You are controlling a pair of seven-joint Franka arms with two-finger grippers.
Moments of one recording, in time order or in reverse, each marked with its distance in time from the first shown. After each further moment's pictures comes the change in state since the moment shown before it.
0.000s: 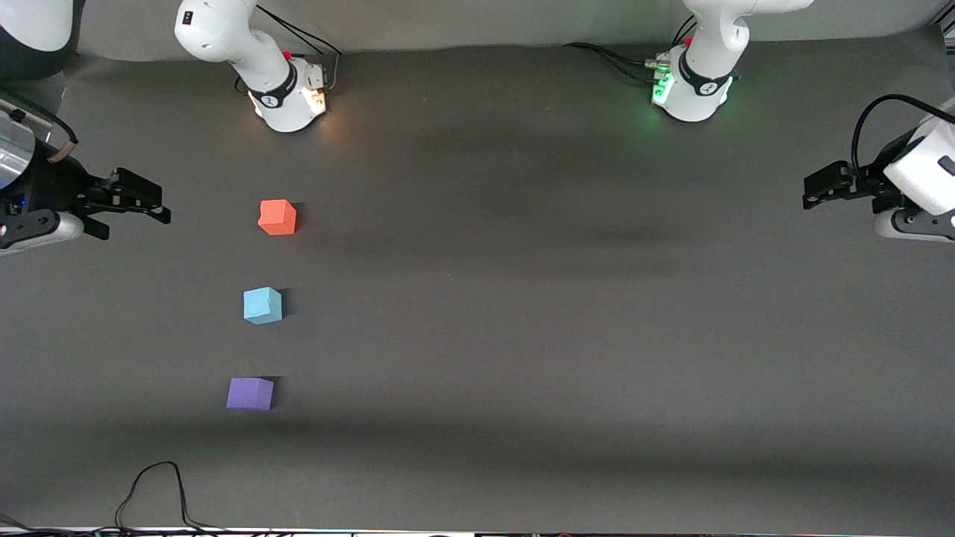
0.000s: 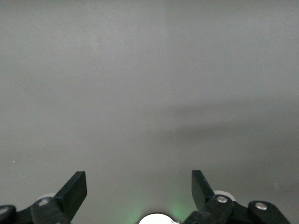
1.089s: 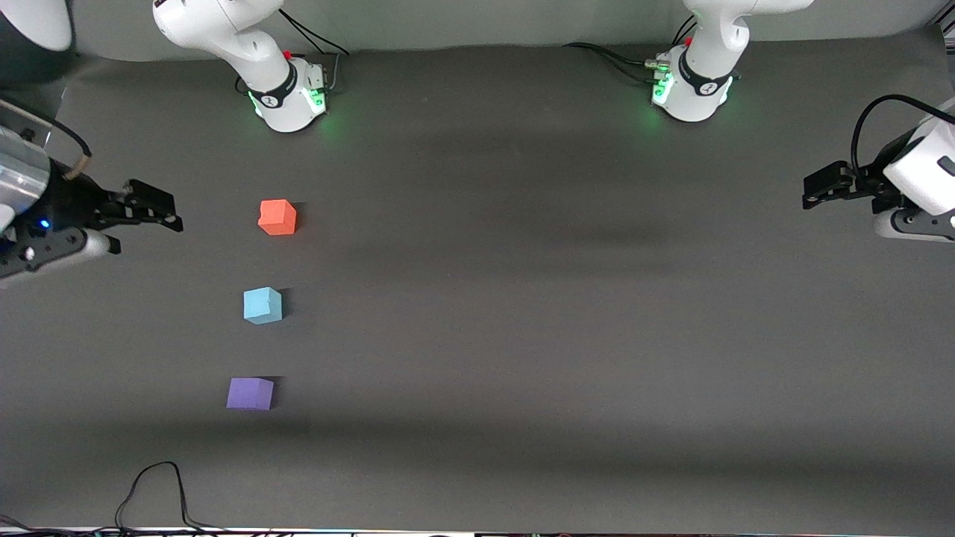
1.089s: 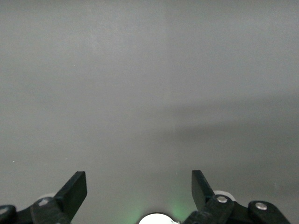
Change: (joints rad) left arm 0.000 0.000 0.000 -0.001 0.000 0.000 0.000; right arm -0.922 -0.244 1.186 0.100 -0.327 0.000 0.158
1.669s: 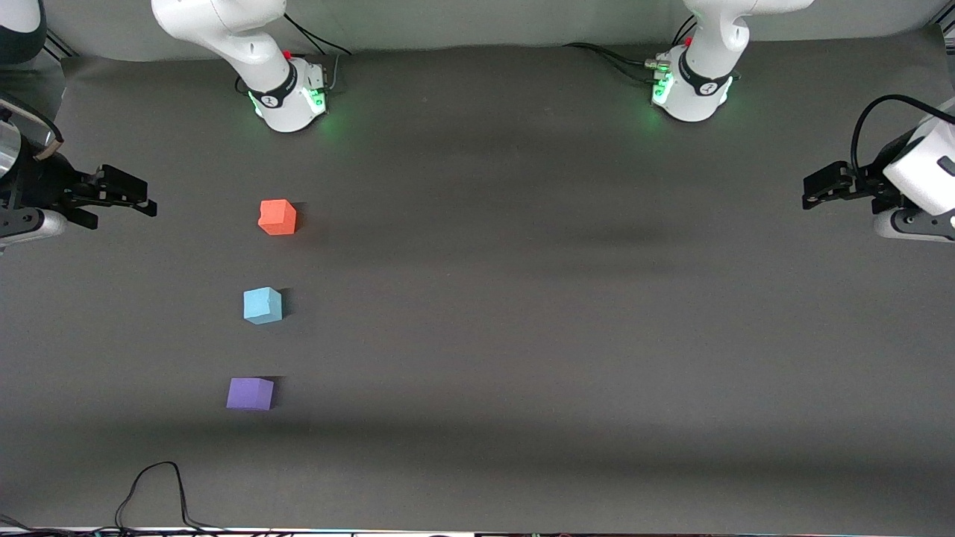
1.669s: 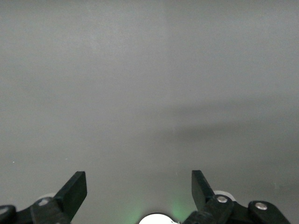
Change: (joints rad) left arm 0.000 0.000 0.000 0.000 0.000 0.002 0.000; right arm -0.184 -0.147 0.154 -0.218 -0.054 0.067 0.125
